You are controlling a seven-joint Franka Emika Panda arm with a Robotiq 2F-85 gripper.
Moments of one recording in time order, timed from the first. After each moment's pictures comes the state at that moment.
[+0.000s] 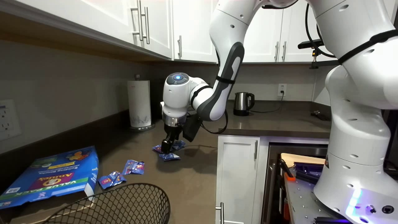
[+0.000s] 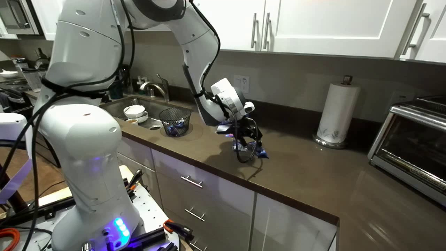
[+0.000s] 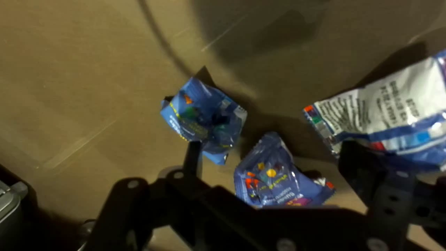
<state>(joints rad) 0.16 0.45 -0.24 -2.20 -1.10 2.86 0.92</state>
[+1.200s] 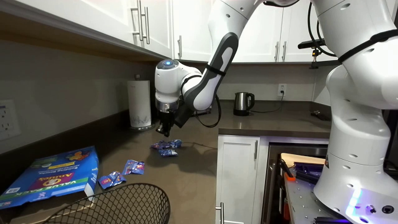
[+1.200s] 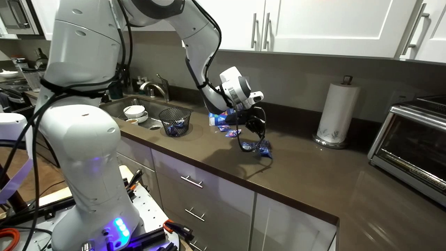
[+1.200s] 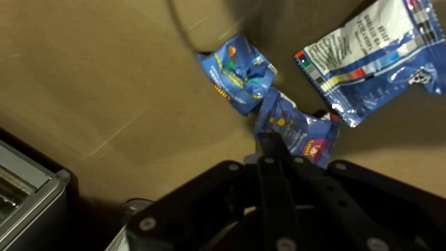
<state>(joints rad) 0.13 0.41 -0.22 -2.12 -0.90 2.76 0.78</state>
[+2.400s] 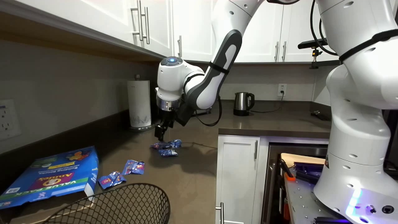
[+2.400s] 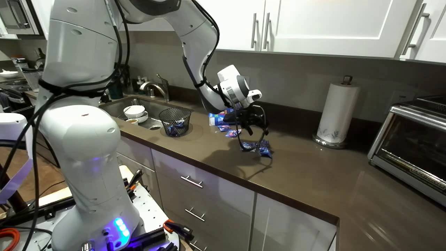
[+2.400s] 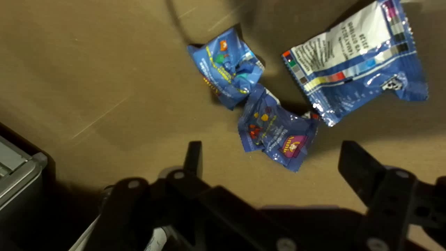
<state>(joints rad) 0.13 0.38 -0.21 -2.16 -0.90 2.81 0.70</state>
